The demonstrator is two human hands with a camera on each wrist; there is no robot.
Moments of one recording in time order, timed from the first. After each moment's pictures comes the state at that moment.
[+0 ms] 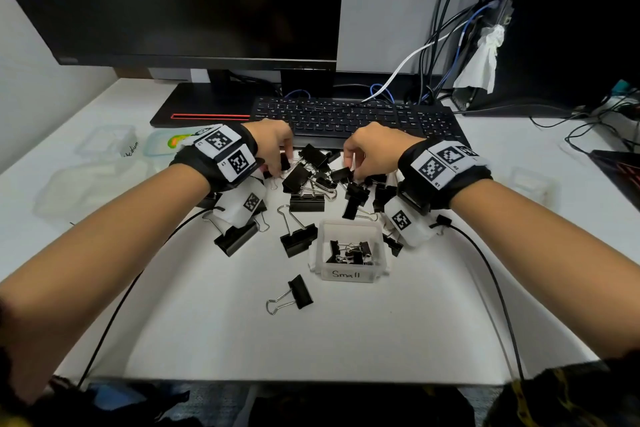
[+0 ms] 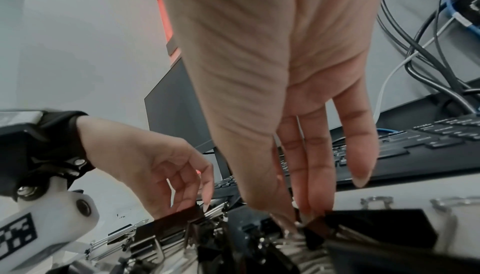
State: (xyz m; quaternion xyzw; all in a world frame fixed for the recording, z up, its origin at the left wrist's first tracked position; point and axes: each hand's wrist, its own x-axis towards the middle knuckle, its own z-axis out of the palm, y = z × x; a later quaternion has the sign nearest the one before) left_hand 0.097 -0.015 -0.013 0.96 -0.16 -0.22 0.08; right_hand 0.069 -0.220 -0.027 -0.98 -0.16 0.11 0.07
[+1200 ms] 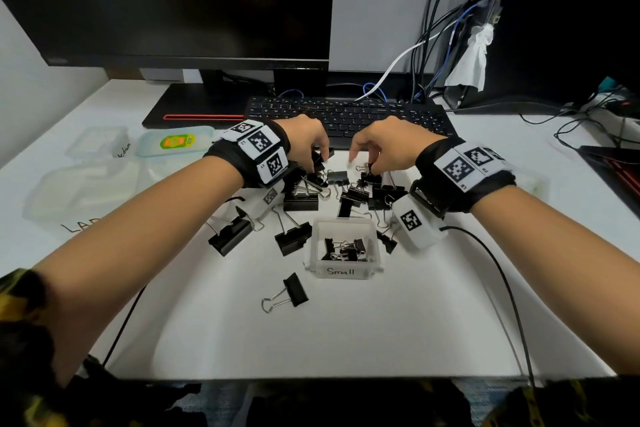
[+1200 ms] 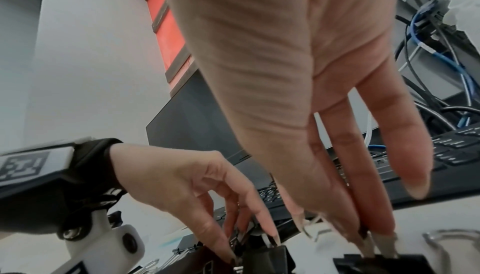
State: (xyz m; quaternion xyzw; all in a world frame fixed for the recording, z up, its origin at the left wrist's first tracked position) left_hand 0.096 -0.063 -0.012 0.94 -0.31 -0.14 0.02; right_hand 0.049 -0.242 -0.010 -0.98 -0.15 0.10 0.06
